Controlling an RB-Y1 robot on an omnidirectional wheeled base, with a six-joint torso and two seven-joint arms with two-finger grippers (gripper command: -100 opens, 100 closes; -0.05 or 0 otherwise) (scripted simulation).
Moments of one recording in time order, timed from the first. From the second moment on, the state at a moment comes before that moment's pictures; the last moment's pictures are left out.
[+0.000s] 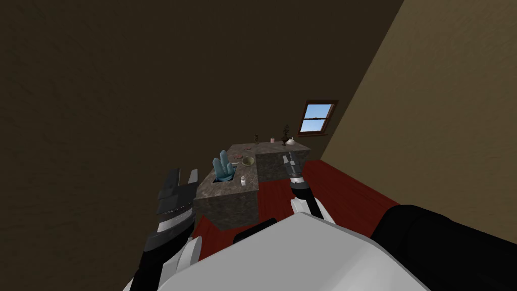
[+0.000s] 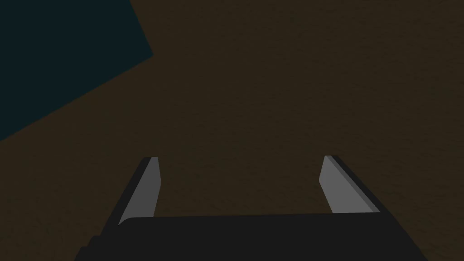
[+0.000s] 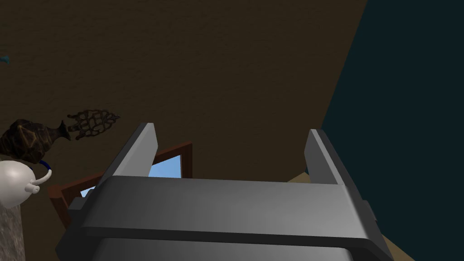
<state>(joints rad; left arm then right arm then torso) 0.52 0.00 -0.02 -2.27 -0.11 -0.57 0.05 0.54 0.04 -0.01 -2.25 0.11 -0.50 -0.08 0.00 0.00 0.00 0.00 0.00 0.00</state>
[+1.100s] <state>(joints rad) 0.49 0.18 -0.01 -2.10 -0.23 -0.46 -0.03 0.54 0.04 -0.01 -2.25 0.11 -0.50 -0.08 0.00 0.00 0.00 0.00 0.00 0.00</state>
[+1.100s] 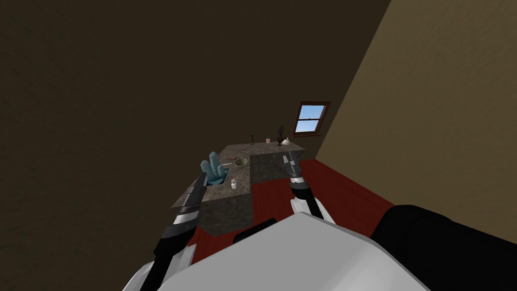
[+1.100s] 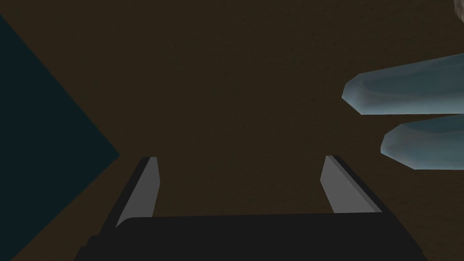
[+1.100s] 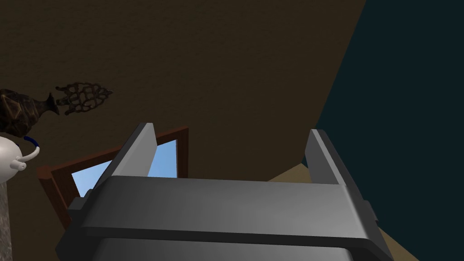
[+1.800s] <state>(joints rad) 0.46 0.26 0.00 -1.96 -0.32 -0.37 -0.10 0.54 0.04 -0.01 -2.25 0.11 -0.50 -0.08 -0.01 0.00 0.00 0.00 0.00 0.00</state>
